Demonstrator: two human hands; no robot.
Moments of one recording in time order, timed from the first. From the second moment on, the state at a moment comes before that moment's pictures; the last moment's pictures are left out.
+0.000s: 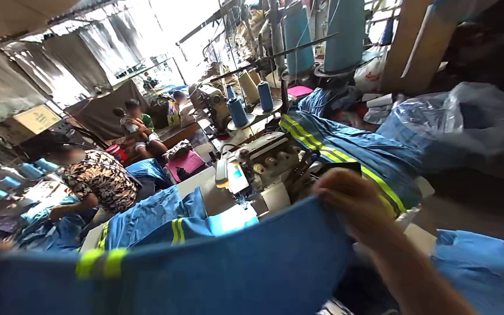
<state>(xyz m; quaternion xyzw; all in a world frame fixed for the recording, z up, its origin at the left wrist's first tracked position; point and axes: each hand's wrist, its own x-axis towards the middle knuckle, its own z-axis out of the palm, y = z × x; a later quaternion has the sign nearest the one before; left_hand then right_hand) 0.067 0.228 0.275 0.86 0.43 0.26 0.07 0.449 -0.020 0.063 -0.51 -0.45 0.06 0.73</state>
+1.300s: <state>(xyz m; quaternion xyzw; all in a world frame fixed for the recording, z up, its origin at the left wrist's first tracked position) 0.270 0.236 0.021 0.86 0.22 0.27 0.36 0.366 0.003 -0.081 -0.53 -0.27 0.46 0.66</state>
